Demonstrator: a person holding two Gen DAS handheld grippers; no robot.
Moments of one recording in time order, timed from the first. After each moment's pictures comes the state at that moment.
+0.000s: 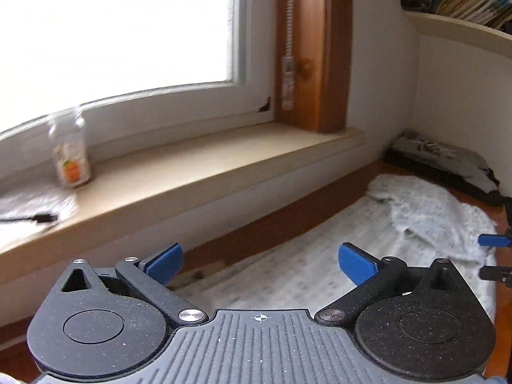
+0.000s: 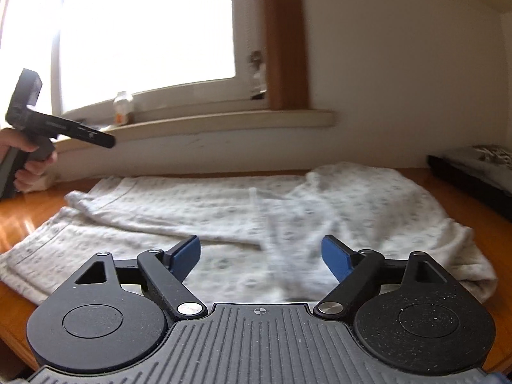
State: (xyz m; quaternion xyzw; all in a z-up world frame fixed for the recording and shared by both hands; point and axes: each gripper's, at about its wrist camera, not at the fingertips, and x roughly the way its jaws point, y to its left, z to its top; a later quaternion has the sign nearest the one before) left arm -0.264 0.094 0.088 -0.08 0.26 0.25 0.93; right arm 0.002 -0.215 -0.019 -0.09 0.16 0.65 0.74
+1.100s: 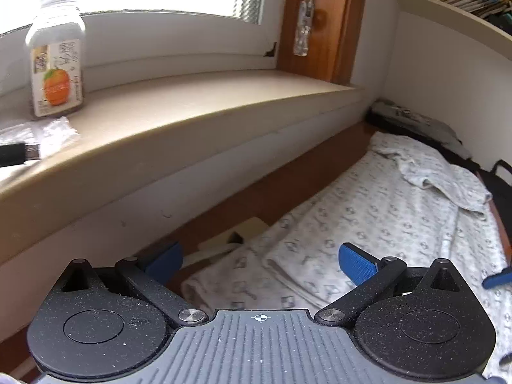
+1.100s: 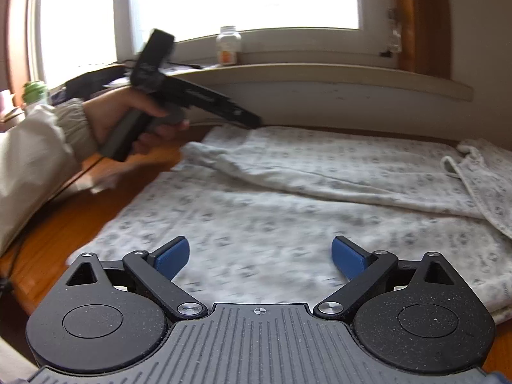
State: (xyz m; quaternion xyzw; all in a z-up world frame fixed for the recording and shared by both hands) left arm -0.282 0.185 0.046 -0.09 0.30 0.13 0.94; right arm -0.165 -0.161 -0.021 -0.16 0.21 0.71 0.66
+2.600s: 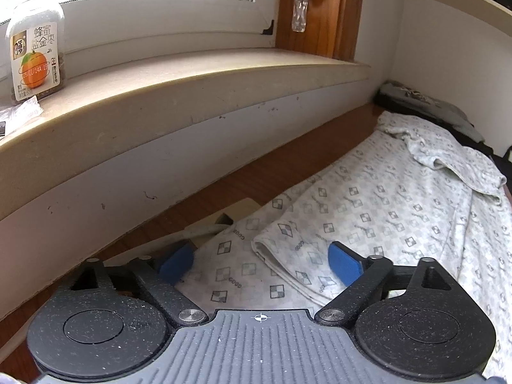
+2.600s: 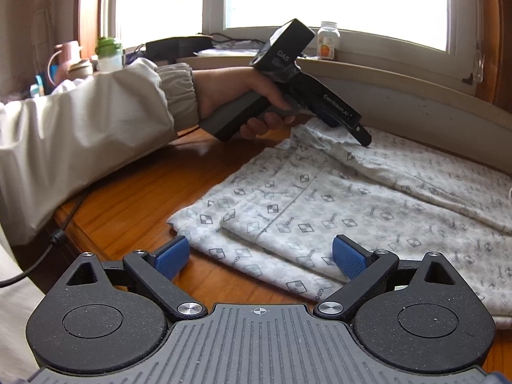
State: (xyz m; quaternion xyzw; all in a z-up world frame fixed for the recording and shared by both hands) left arm -0.264 0.174 0.026 -0.09 0.32 0.15 0.93; right arm -0.236 -0.181 -0.019 -0.21 0.17 0.77 0.58
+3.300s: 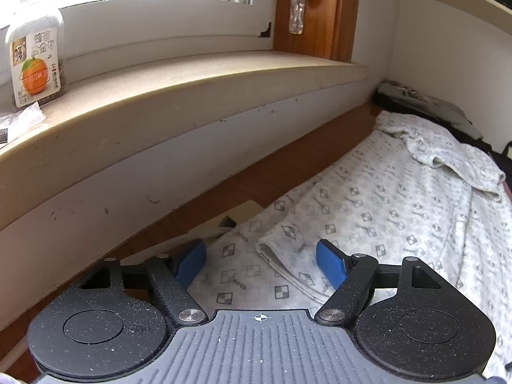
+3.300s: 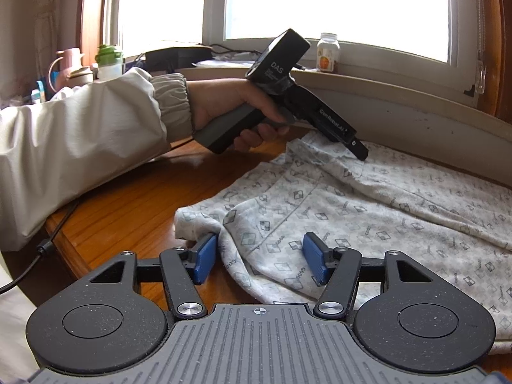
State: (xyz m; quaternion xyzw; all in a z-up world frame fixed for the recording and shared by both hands) left arm -0.266 0.173 0.023 -0.07 0.32 0.14 0.93; right arm -0.230 -0.172 -0.020 -0.20 0.14 0.77 0.58
